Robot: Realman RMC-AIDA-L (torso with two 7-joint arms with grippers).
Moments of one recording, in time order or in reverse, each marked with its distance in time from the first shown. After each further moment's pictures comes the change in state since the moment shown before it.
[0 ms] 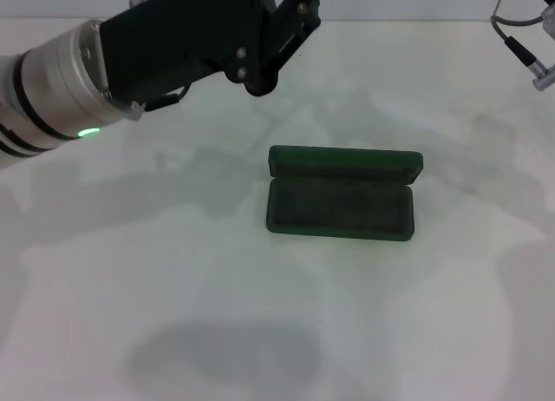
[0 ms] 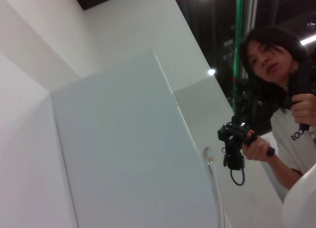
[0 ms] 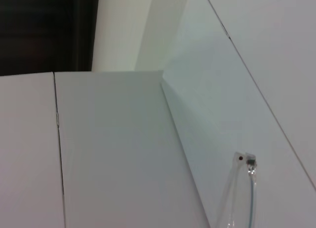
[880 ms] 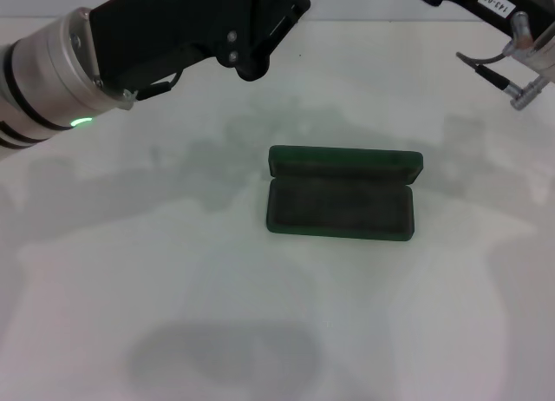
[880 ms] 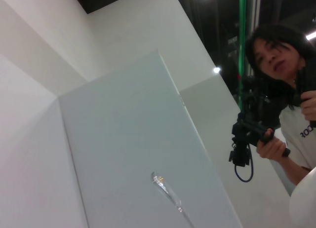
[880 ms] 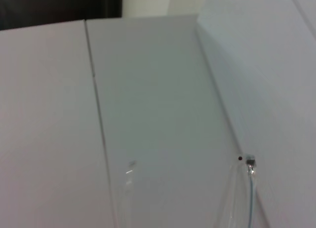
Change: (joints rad) left arm -0.001 0.009 0.000 -0.008 -0.023 -0.003 0.001; right arm 0.036 -0.001 -0.049 0.011 -0.122 0.002 -0.011
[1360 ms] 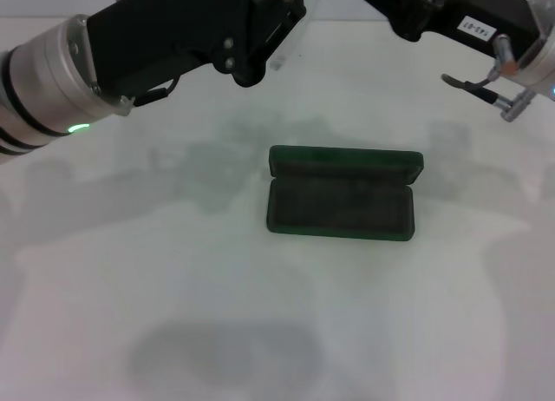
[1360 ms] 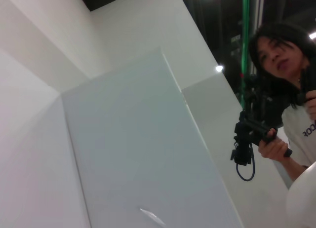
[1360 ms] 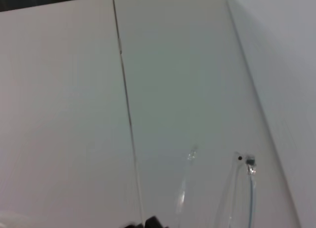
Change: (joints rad) left arm 0.011 -0.001 0.000 0.000 0.004 0.000 -0.002; right arm 0.023 -0.001 0.005 0.001 -0.098 -0.022 -0.027
